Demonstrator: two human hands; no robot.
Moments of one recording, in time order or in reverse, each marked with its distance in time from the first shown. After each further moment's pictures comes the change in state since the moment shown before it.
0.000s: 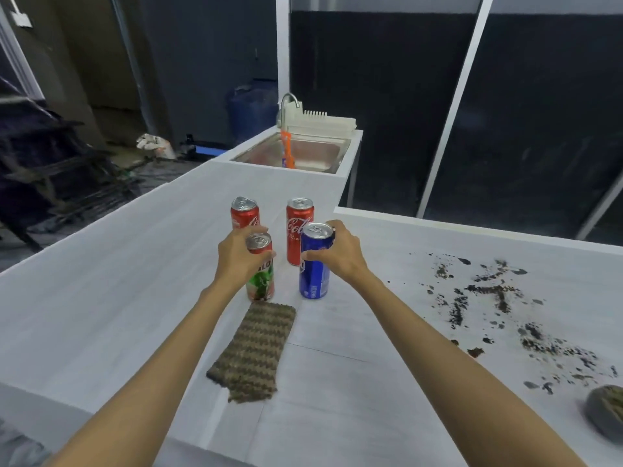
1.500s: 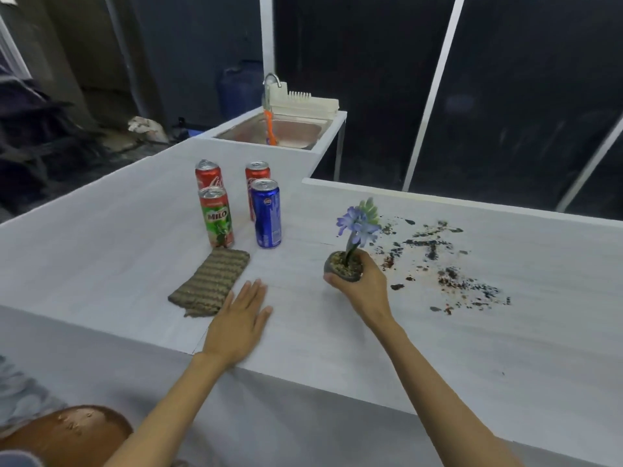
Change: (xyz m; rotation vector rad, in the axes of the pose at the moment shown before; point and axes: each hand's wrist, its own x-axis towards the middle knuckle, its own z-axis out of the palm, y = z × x) left_hand -0.191 -0.055 0.081 0.616 -0.320 0.278; right_hand -0.171 0.103 -0.090 0.117 0.184 -0.012
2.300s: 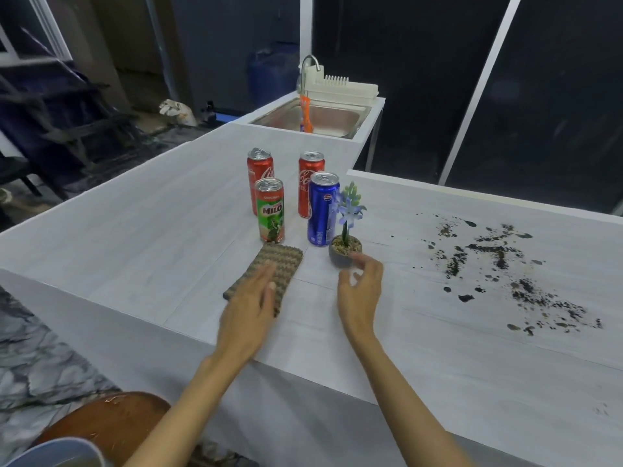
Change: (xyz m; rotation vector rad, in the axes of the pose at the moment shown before) left_hand -0.009 -0.045 -0.050 -0.393 0.296 -0.133; right_hand -0.004 -0.028 0.127 0.107 0.210 0.017
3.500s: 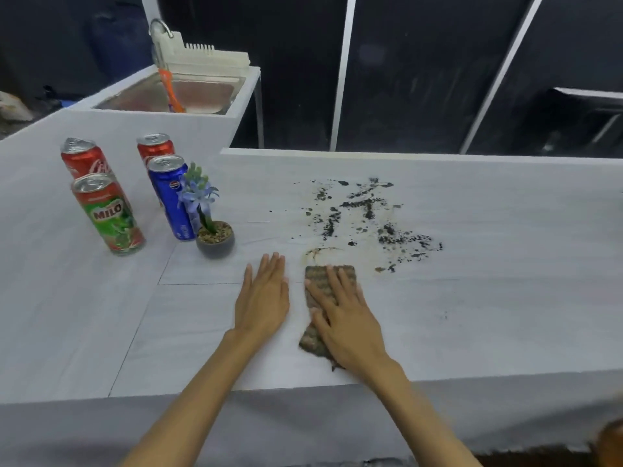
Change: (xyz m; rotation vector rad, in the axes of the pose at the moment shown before) left_hand 0.009 0.116 0.143 0.274 -0.432 0.279; right_hand -0.026 0.073 -0.169 -0.925 -0.347 -0.120
